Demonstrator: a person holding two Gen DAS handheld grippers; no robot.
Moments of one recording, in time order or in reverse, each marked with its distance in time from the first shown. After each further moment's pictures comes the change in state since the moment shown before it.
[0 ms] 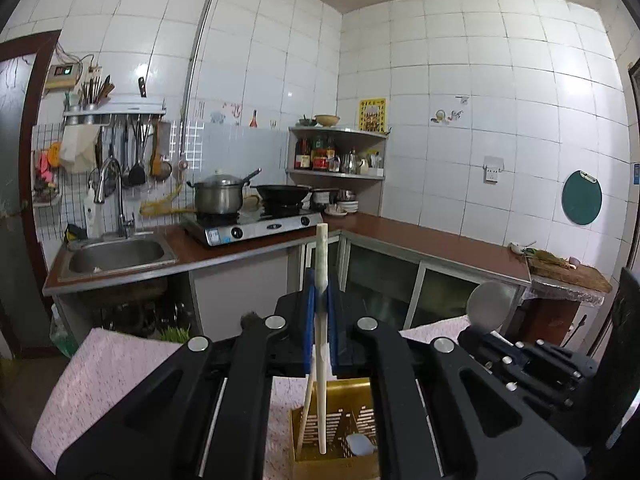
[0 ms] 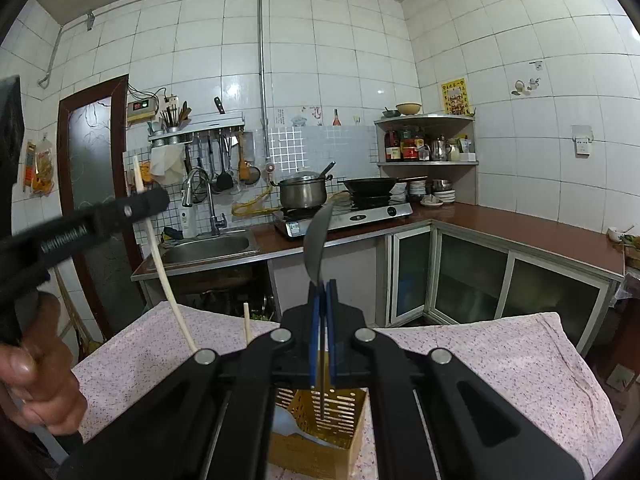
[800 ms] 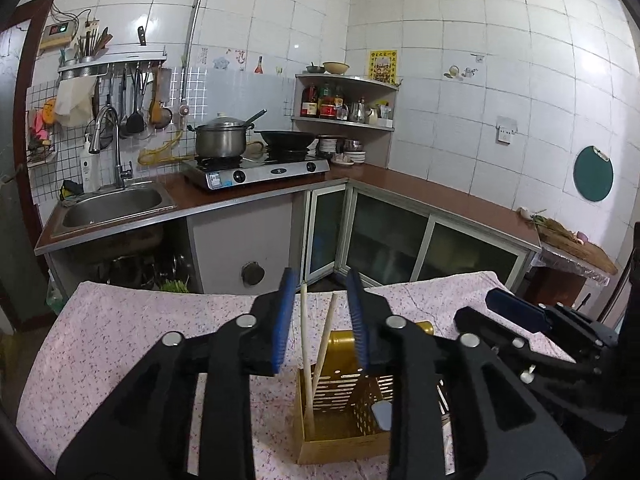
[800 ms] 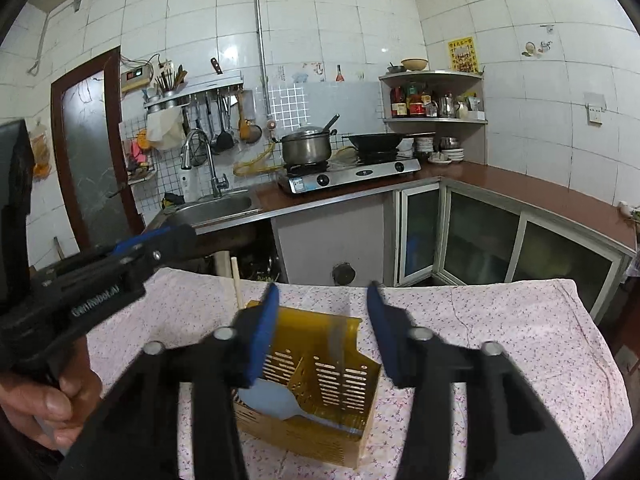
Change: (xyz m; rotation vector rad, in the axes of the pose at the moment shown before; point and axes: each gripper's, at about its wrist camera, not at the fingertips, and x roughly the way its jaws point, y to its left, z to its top) left arm 0.046 0.020 -0.055 -0.035 0.178 0.012; right arm 0.047 -0.001 -0.026 0.012 0.157 0.011
